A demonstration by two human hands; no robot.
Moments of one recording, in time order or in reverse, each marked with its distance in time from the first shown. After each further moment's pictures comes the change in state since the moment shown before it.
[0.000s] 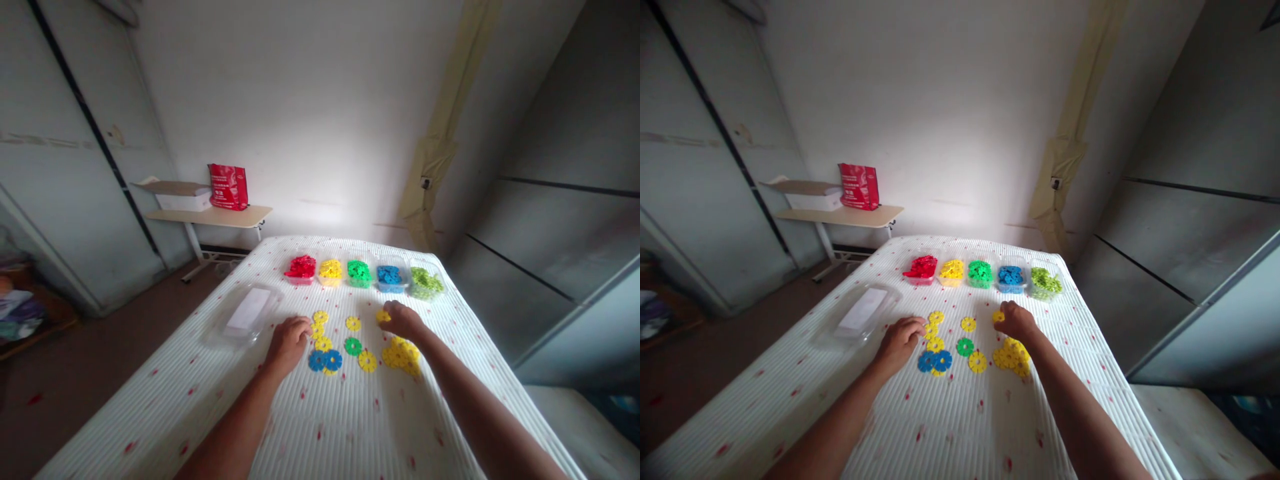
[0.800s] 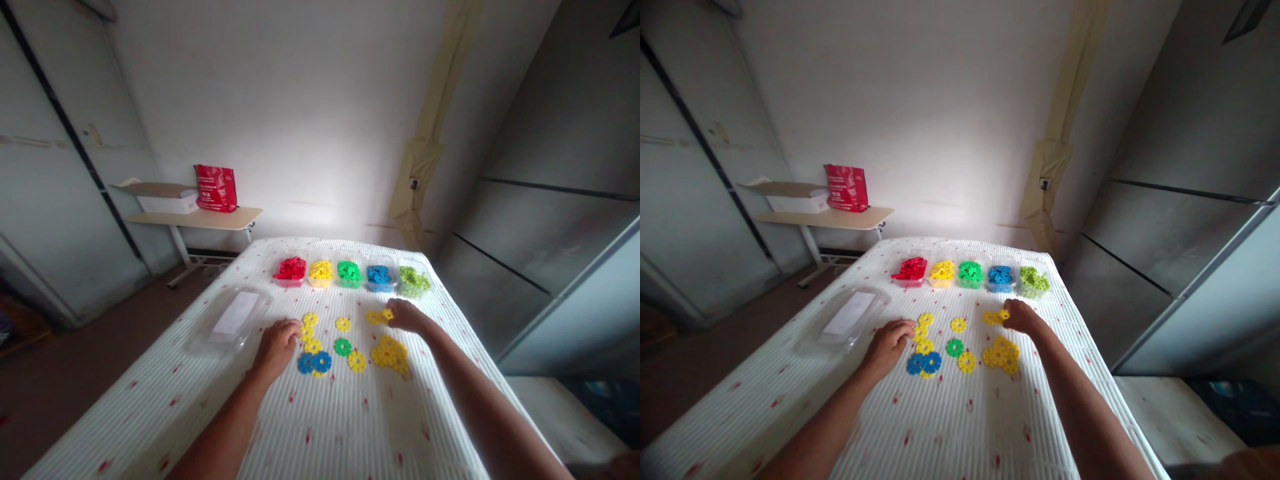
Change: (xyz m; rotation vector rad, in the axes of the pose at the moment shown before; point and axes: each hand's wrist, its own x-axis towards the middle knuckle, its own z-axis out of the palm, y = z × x) left_hand 0.001 -0.005 0.003 -0.010 -0.008 0.016; right_hand 0.005 0.047 -0.005 0.105 -0.093 -0.007
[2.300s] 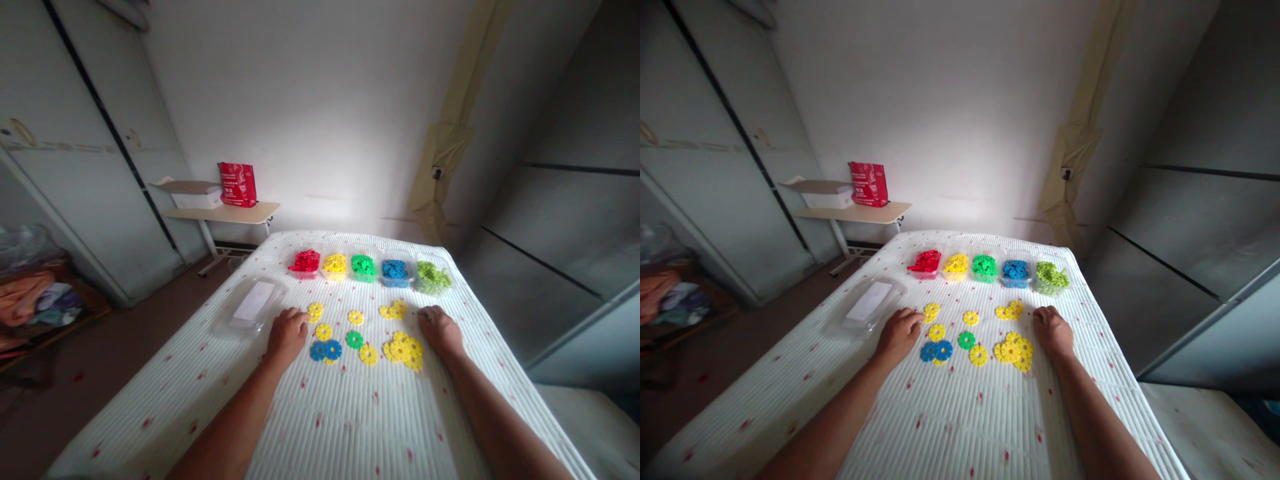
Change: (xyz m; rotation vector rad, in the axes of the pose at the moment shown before) left_hand -0.003 0.015 -0.010 0.362 -0.036 -0.138; right_hand -0.043 0.024 0.035 0.037 0.411 0.173
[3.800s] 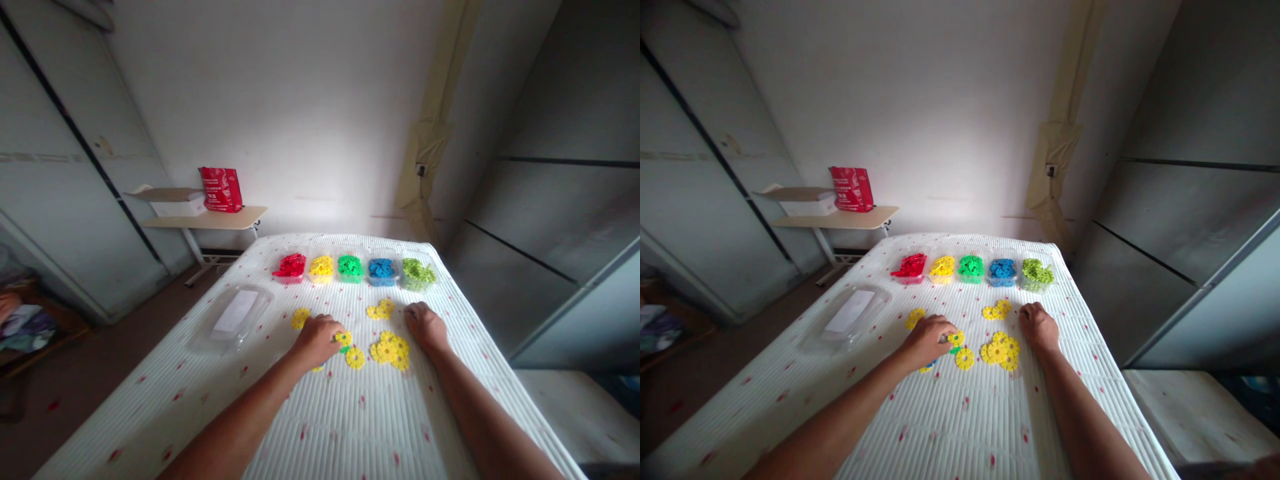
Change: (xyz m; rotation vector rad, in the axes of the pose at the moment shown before) left_hand 0.027 0.085 0.007 -0.126 -0.343 0.283; right_hand 0.001 -0.007 -0.004 0.002 0.010 0.055
